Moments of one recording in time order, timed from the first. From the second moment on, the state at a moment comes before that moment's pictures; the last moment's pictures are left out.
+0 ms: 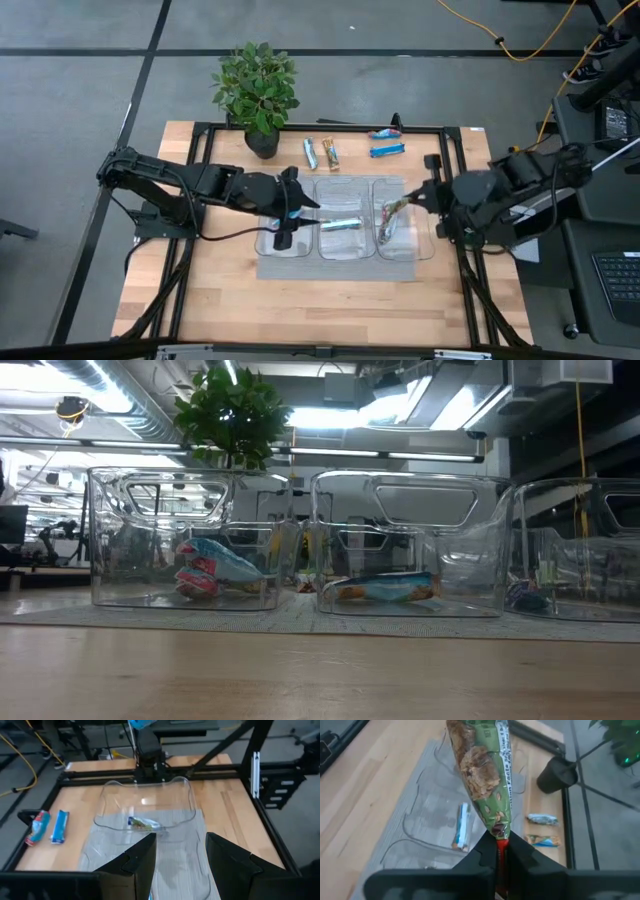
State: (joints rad) left arm -0.22 1.39 1.42 -0.51 -0.21 -0.08; right arm 0.36 1.04 1.36 -1.05 0.37 -0.16
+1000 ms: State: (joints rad) left arm -0.22 1.39 1.42 -0.18 -0.30 0.19; right arm -0.02 1.15 1.36 -0.56 -0.14 -0.46
